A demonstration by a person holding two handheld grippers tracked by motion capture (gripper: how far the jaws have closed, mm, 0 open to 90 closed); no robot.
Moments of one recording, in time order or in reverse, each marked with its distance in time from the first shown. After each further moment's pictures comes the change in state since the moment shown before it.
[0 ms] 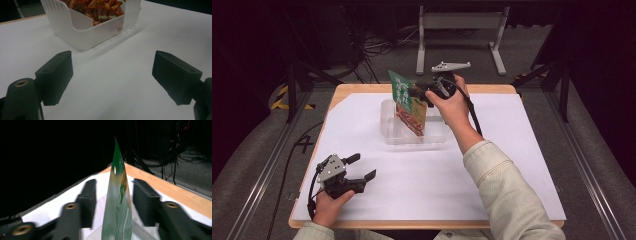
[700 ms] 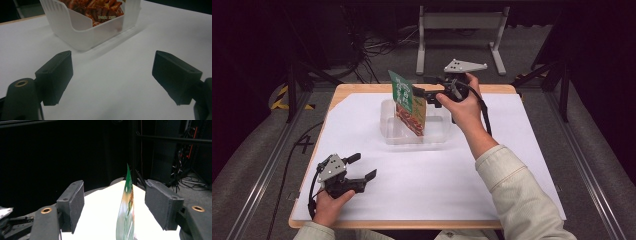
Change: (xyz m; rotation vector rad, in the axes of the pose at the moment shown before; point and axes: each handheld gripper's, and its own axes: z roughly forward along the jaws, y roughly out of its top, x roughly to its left) left arm -0.001 0.001 0.002 0.001 -0.004 0.006; right arm 0.013 0.007 -0.040 -0.144 0.051 -0.115
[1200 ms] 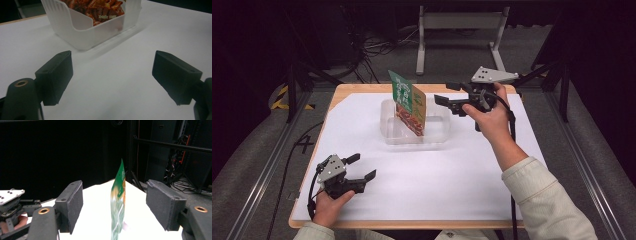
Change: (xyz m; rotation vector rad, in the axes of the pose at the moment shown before) left arm 0.000 0.000 -0.002 0.000 0.007 -0.001; right arm 0.002 -0.009 -0.066 -0.010 -0.018 -0.064
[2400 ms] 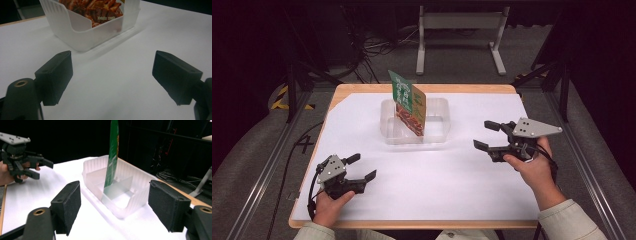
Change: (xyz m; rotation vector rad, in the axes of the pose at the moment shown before) left arm -0.002 0.001 -0.001 -0.008 -0.005 0.004; right arm 0.021 -0.093 -0.108 0.067 -0.078 -0.079
